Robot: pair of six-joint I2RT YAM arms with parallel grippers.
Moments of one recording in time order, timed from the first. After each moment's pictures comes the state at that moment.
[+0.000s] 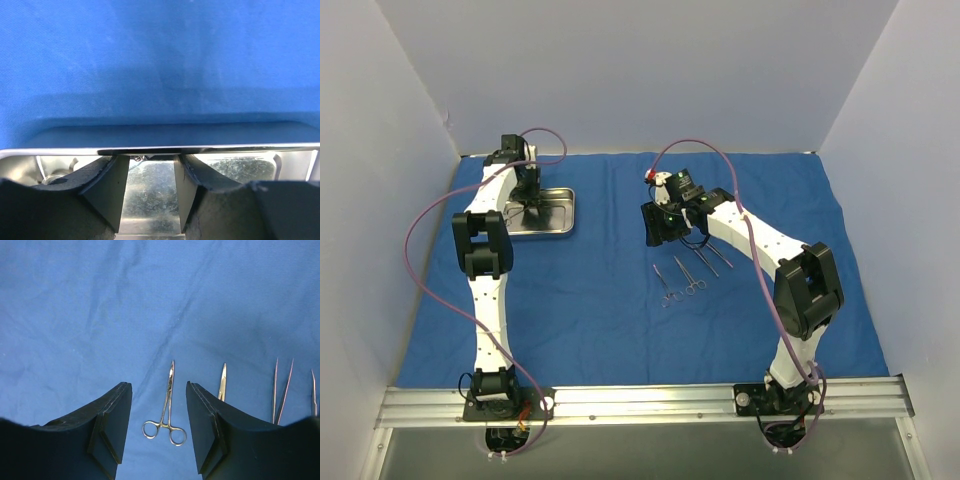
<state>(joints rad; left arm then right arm) 0.01 2.53 2.29 -0.82 -0.02 0.00 0.55 1.80 1.45 -0.58 -0.18 0.15</state>
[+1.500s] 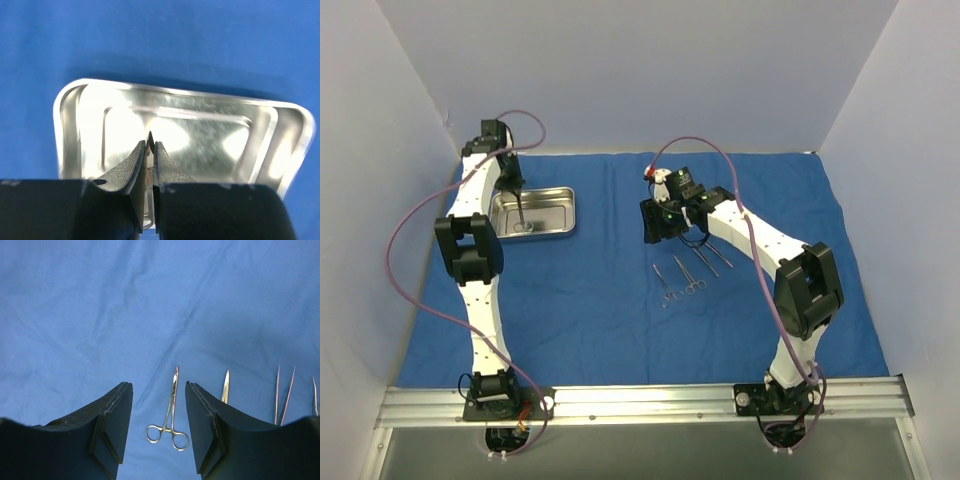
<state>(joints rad) 0.05 2.42 2.32 -0.96 -0.04 -0.18 0.55 1.80 1.45 -0.56 -0.19 0.16</state>
